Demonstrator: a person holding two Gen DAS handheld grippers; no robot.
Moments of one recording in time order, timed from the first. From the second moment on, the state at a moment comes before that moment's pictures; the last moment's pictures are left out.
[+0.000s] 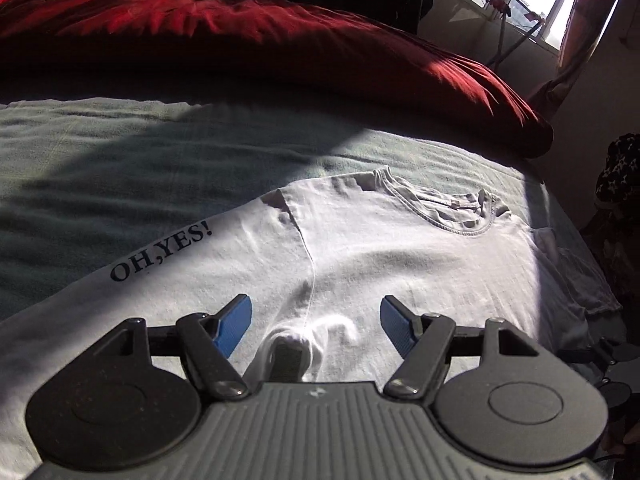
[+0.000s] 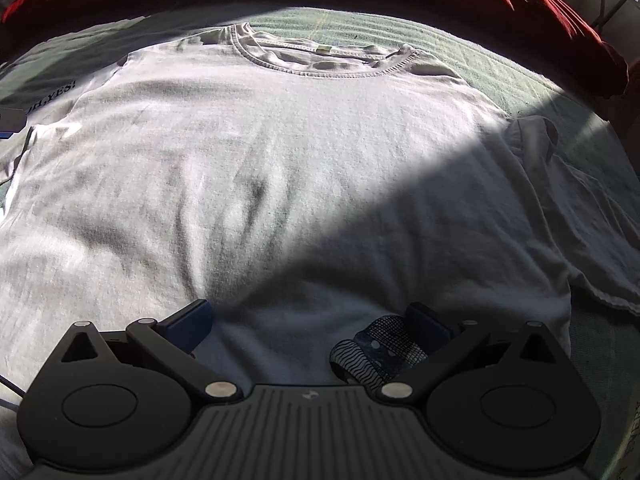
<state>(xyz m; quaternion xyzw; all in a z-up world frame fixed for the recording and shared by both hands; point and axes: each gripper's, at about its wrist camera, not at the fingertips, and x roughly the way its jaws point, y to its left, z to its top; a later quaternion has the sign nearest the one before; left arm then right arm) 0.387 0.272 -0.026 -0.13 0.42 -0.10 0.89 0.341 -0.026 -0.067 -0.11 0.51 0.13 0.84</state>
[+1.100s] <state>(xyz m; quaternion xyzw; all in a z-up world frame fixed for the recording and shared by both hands) 0.356 0.216 -0.049 -0.05 0.53 -0.17 0.83 0.335 -0.029 -0.068 -0.10 0.49 0.13 0.85</state>
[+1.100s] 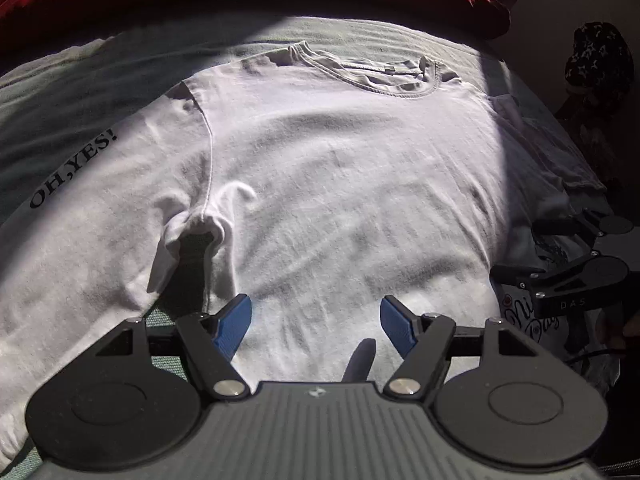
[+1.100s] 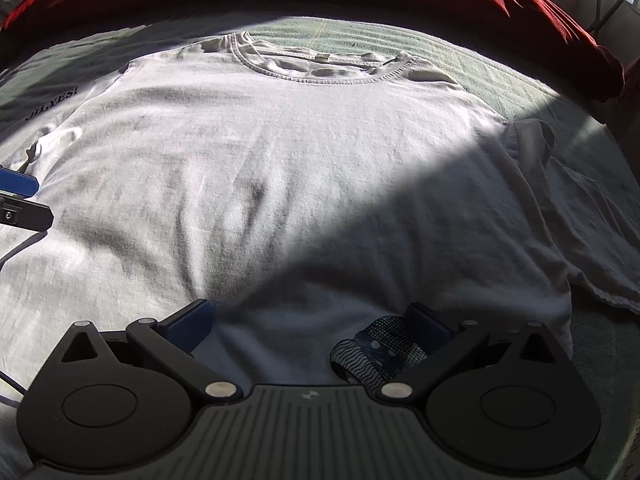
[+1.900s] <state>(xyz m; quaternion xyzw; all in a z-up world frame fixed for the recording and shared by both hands) 0.525 0.215 -0.043 -0.19 0.50 -0.10 0.84 0.329 -0.028 -0.036 -0.07 0.48 0.17 0.86</state>
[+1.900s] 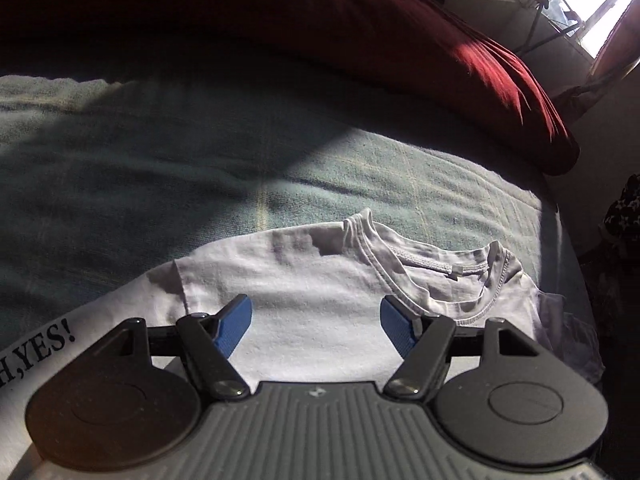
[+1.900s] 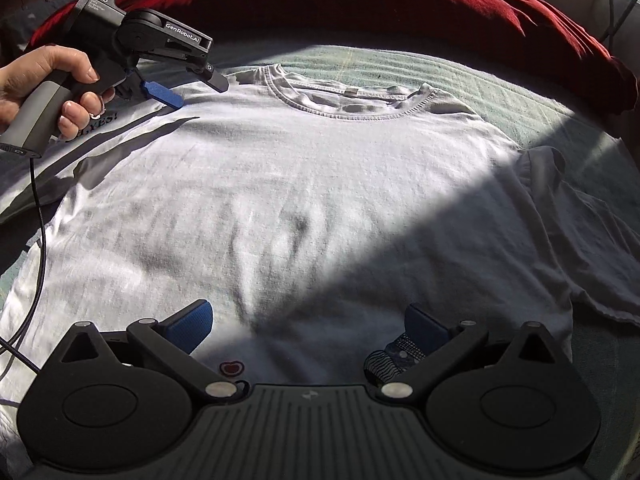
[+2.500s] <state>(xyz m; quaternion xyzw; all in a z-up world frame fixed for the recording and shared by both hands) 0.498 0.136 -0.030 -0.08 0.48 -0.14 0.86 0.385 -0.103 -0.027 -0.05 0.45 0.14 0.88</state>
